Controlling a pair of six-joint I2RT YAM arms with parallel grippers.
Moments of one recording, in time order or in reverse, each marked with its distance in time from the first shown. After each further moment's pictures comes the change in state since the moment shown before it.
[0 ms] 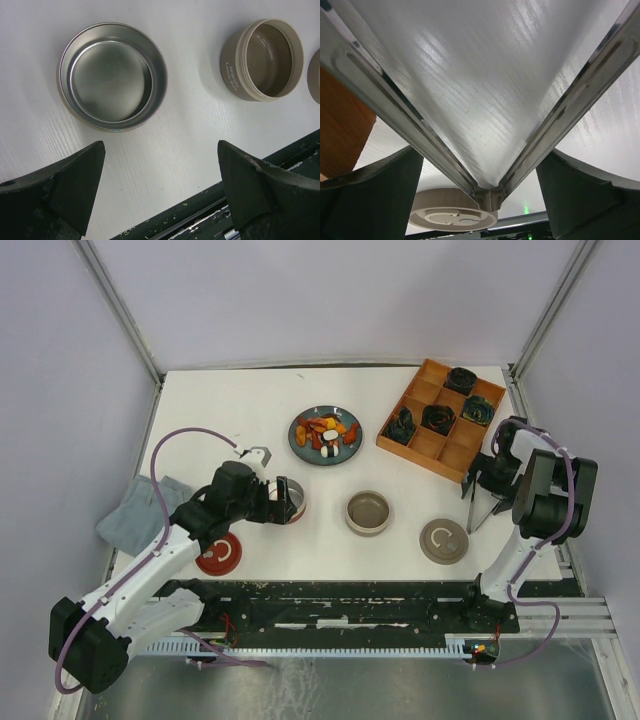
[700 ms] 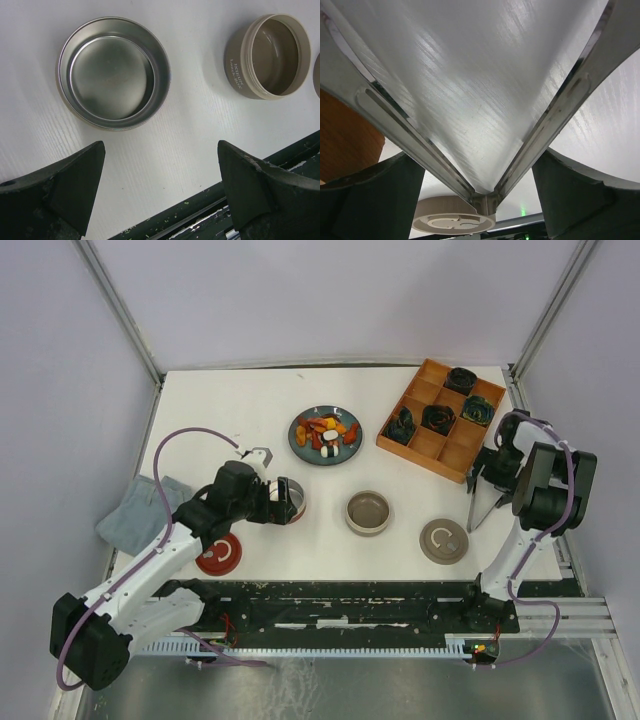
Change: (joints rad) left arm 0.000 0.022 0.000 -0.003 0.001 0.000; right arm -0.018 0.076 0.117 -0.046 0.035 -0.007
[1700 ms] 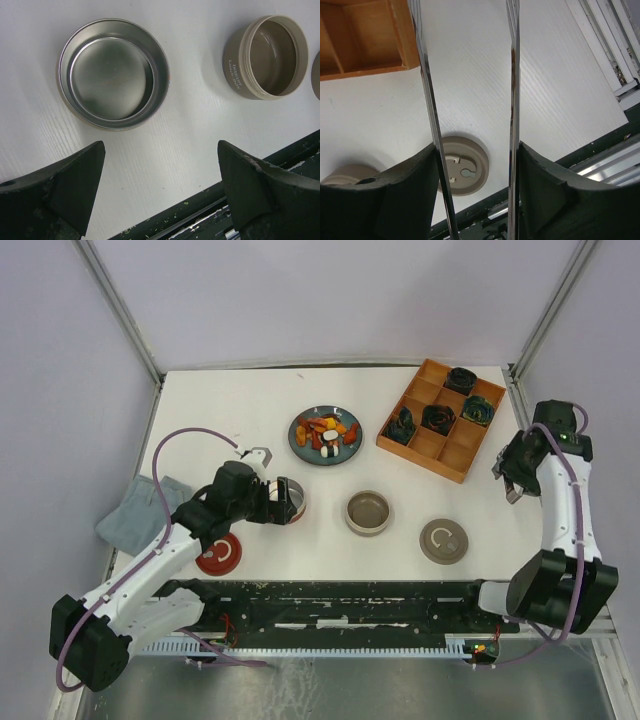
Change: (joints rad) left arm 0.000 -0.009 0.000 0.000 0.000 0.000; right arm -0.002 -0.629 -0.111 -0.099 0.071 0.054
